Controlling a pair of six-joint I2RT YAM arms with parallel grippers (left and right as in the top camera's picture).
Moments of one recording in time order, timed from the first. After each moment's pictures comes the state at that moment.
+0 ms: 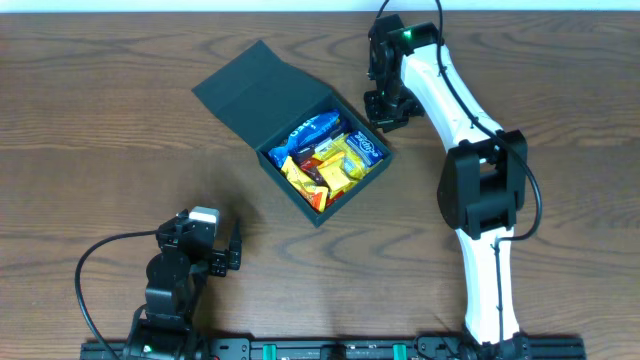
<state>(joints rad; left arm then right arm) -0.17 0.26 0.09 -0.29 -0.01 0.07 0.30 2.39 2.16 -1.36 -0.02 0.16</state>
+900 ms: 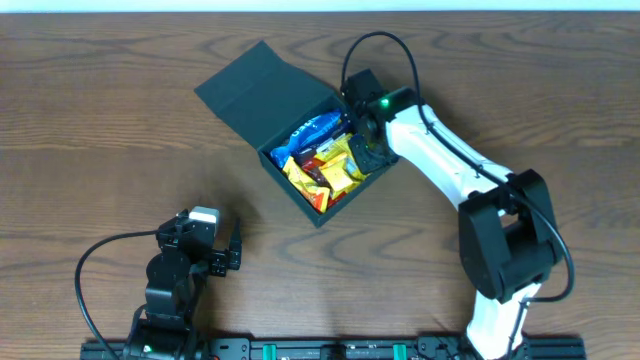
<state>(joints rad) -0.17 0.26 0.09 -0.29 -0.01 0.07 0.47 2.00 1.49 -0.96 0.14 0.11</state>
